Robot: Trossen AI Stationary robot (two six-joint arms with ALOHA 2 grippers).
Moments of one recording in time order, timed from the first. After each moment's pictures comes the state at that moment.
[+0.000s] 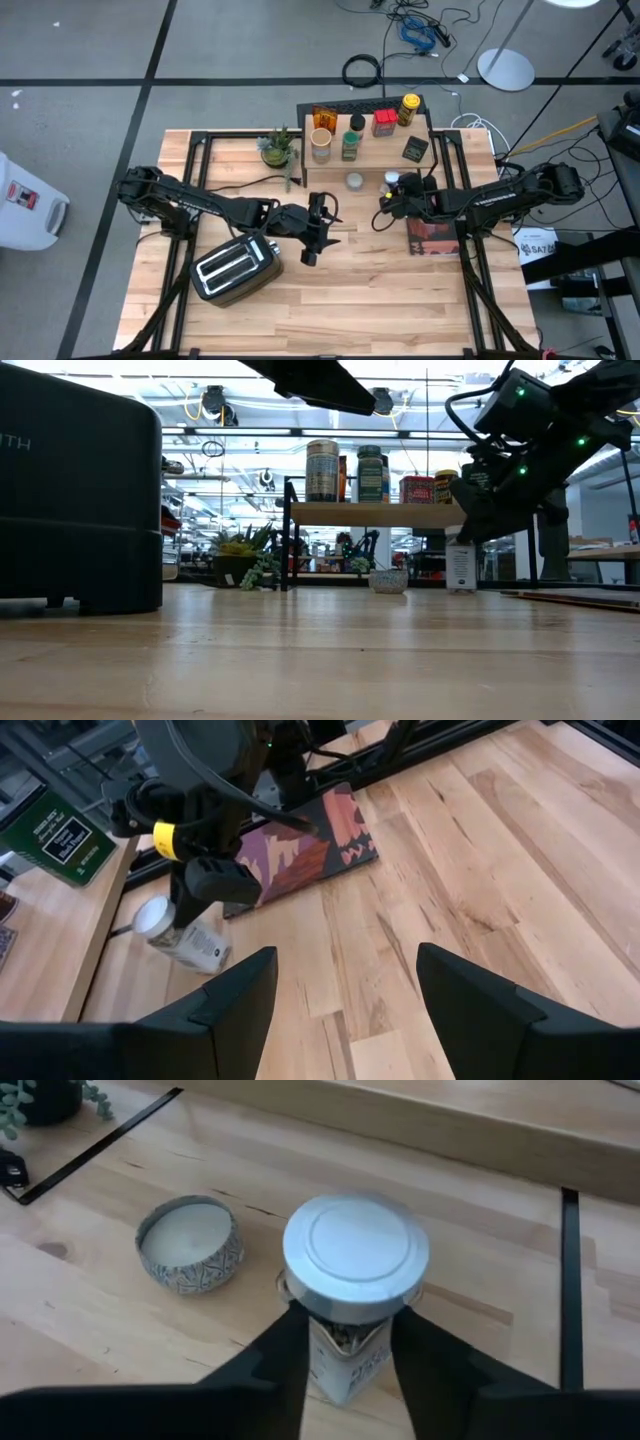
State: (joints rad) left arm -0.18 1.62 1.15 -0.01 -0.19 0.33; right arm -0.01 1.19 0.46 -0.26 0.82 0.91
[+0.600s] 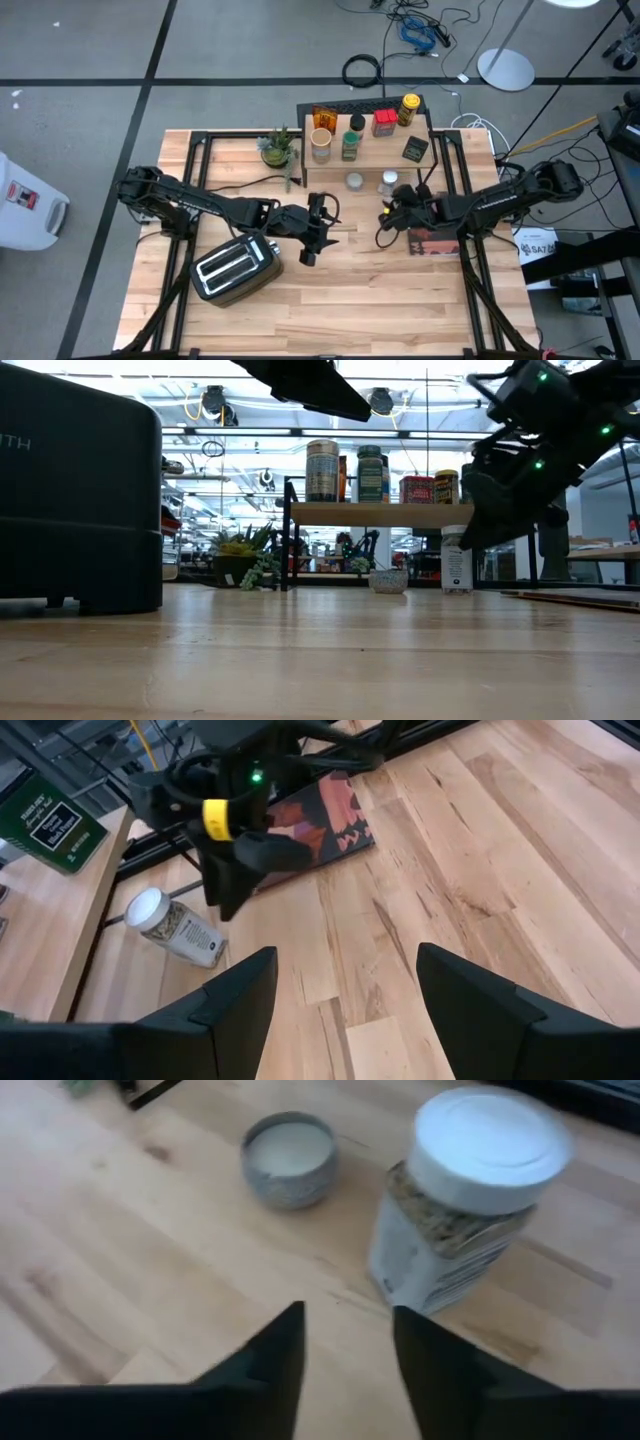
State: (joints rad) left arm -0.18 1.62 1.15 -0.04 -0.19 0.32; right arm 0.10 1.19 0.46 -0.26 0.70 0.88
